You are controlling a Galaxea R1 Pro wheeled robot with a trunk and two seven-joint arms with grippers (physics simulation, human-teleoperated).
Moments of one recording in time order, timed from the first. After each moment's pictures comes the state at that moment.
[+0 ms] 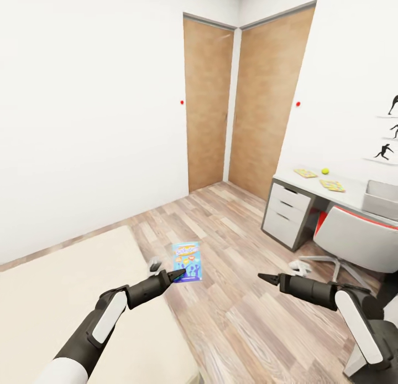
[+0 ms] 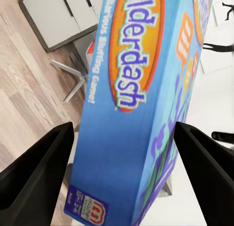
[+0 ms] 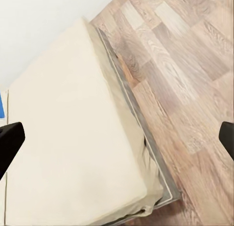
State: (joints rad) left arm -0.49 0.04 -0.12 -0.93 0.80 0.64 -0.57; right arm -0.33 -0.29 -0.07 -1.43 -0.56 0.94 0.45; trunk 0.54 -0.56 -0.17
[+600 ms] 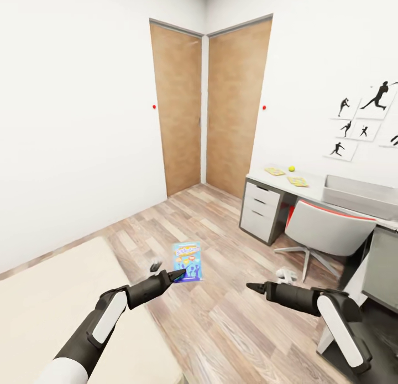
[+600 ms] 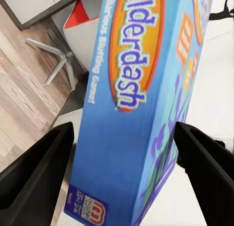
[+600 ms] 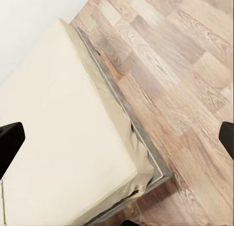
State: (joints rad) left arm -0.49 0.04 -0.12 -0.93 0.80 0.64 -0.57; right arm -0.33 -0.23 0.00 -1.38 -0.56 0.94 0.38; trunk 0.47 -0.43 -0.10
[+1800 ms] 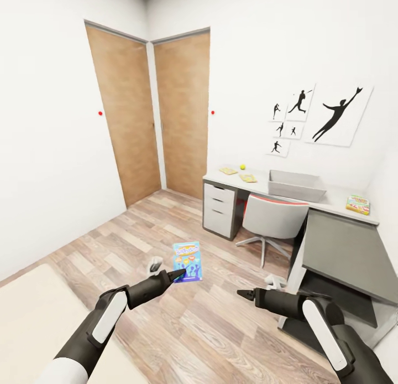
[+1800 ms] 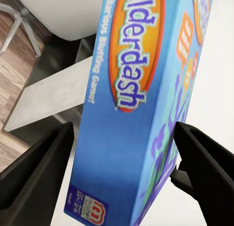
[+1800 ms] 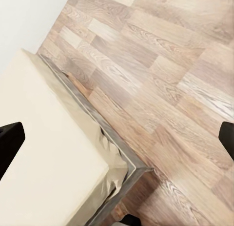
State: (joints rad) left arm -0.49 0.04 -0.12 -0.93 0.81 0.64 -0.57; right arm -0.33 -0.18 0.06 -1.33 -0.56 0.91 0.30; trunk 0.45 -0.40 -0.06
